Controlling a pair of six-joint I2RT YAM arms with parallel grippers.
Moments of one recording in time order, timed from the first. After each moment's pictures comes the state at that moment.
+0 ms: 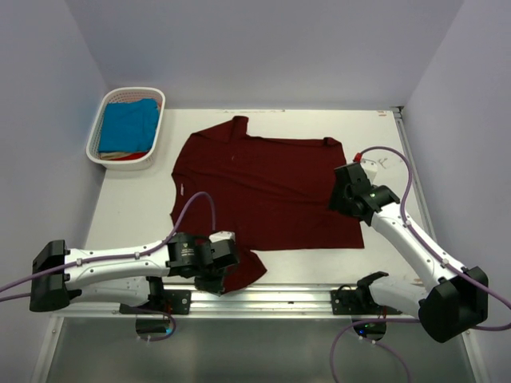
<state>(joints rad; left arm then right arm) -1.28 1.08 0.72 -0.95 -0.01 -1.11 0.39 1.13 0.89 -0.79 0.41 0.62</state>
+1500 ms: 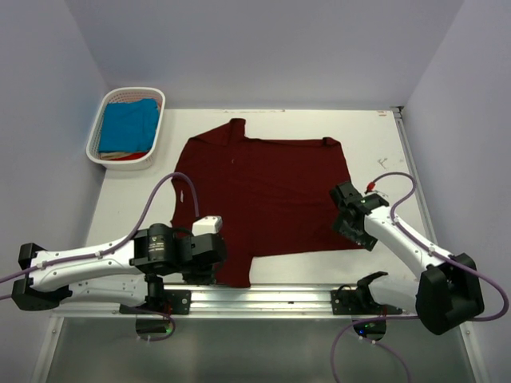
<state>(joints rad) -1.37 0.98 1.02 -1.29 -0.15 -1.24 0.39 1.19 0.74 -0.98 0.48 0.98</state>
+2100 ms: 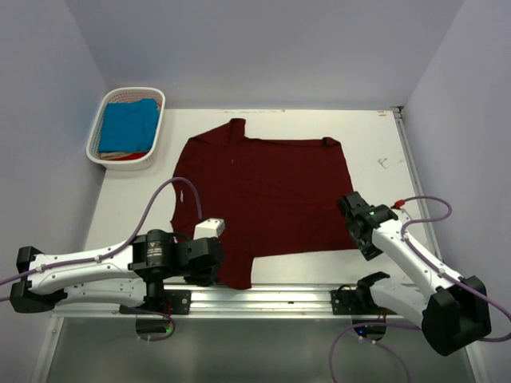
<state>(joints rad) -1.37 0.92 0.90 -1.16 -0.18 -1.15 0.37 1.04 0.65 -1.06 0.61 1.47</state>
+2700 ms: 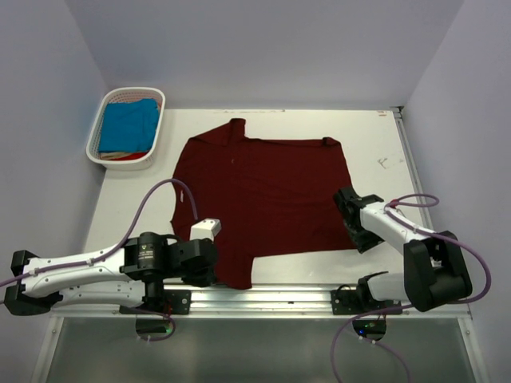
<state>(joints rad) -1.37 0.84 0.85 -1.12 -0.19 -1.15 0.28 1.33 0.65 -0.93 0.61 1.53</state>
